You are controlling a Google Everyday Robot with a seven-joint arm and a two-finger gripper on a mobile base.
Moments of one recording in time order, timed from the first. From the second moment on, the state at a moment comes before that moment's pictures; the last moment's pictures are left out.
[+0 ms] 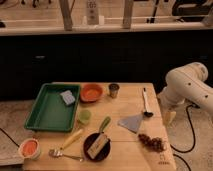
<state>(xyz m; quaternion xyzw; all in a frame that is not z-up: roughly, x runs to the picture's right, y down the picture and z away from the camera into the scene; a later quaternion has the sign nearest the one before) 0.292 0.110 0.681 -0.28 0.02 0.03 0.96</state>
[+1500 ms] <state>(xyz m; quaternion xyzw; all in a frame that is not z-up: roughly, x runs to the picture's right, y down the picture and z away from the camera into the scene) 0.245 0.163 0.754 -0.28 0.00 -0.06 0.96</state>
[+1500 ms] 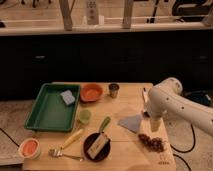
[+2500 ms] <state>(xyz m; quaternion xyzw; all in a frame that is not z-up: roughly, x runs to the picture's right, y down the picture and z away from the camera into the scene) 0.214 0.188 0.790 -0.30 -0.03 -0.11 0.95</state>
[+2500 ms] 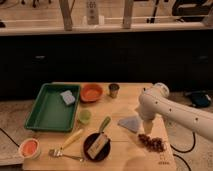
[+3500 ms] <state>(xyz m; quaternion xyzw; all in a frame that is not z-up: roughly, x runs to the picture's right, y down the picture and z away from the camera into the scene) 0.206 0.214 0.823 -0.32 -0.07 -0.12 0.94</state>
